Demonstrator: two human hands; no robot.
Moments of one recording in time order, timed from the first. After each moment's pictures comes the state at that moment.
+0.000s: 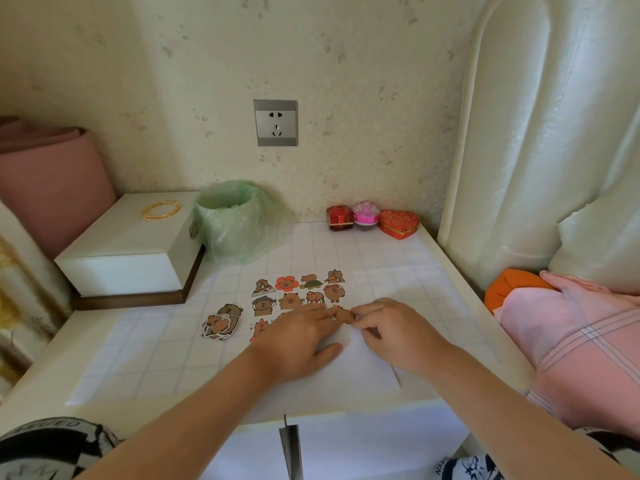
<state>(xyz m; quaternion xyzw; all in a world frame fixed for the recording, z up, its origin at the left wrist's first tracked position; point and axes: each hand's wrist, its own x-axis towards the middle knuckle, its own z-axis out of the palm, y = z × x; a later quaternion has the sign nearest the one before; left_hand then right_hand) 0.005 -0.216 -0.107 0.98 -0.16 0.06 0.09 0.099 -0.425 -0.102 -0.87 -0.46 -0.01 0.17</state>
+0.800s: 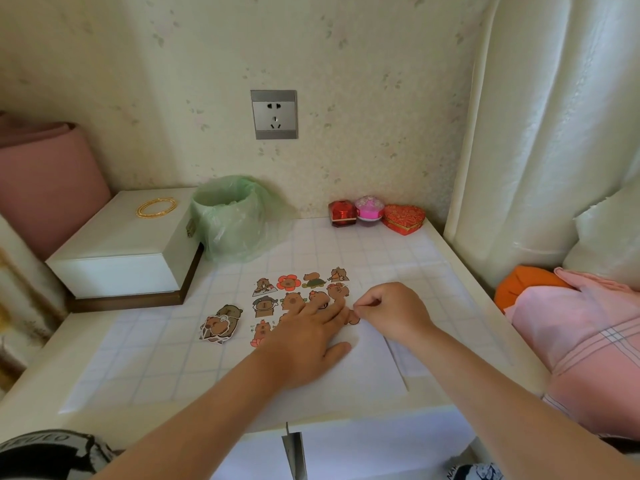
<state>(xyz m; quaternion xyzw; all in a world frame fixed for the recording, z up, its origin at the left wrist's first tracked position) 0.013 -0.224 -0.107 0.99 -0.11 -0.02 0.01 0.121 -0.394 -0.096 -0.92 -0.20 0.09 0.34</state>
